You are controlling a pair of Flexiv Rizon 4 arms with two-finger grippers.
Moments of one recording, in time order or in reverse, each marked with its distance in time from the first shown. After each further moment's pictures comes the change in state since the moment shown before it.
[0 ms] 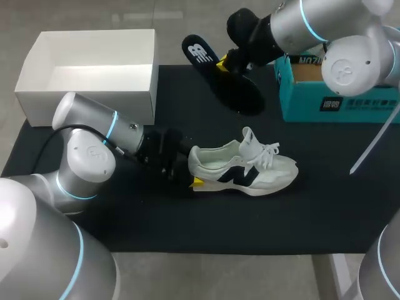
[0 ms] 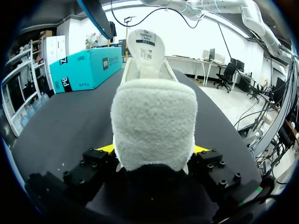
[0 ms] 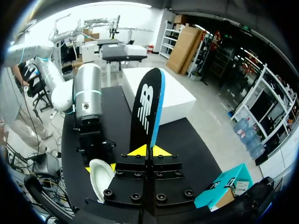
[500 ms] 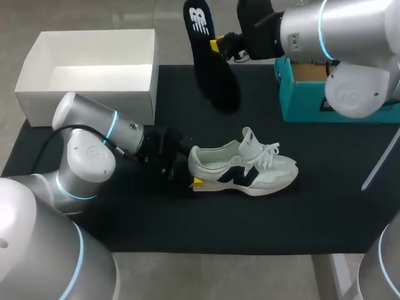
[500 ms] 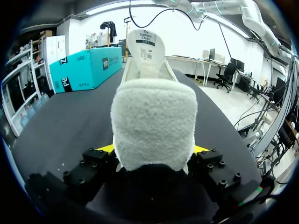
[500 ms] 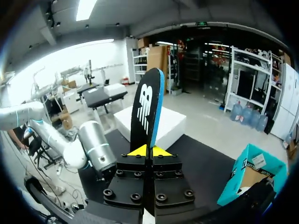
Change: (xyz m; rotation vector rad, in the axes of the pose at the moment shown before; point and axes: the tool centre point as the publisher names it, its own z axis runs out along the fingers) left arm 0.000 0.000 0.000 0.000 0.000 0.000; right arm 0.031 0.062 -0.053 -0.272 -0.073 0.380
